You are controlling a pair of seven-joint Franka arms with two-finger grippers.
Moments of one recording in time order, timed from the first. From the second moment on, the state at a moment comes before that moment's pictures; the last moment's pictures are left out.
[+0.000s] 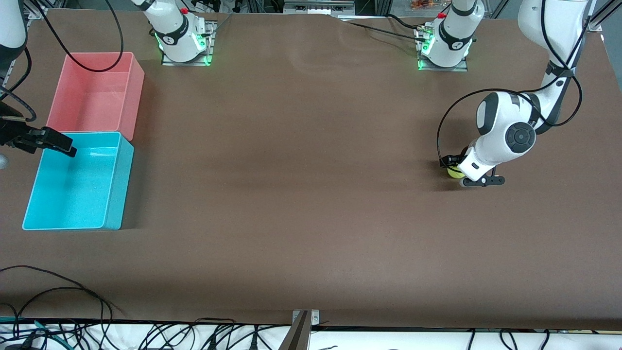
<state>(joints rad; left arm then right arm) -0.03 0.33 -0.03 -2.24 0.00 2.39 -0.13 -0.13 0.14 0.07 -1.57 -0.01 1.74 0.02</state>
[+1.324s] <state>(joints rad) 0.00 0.16 -0.03 -2.22 0.00 2.17 0.12 -0.13 0.14 0.07 -1.57 0.01 1.74 0.02</state>
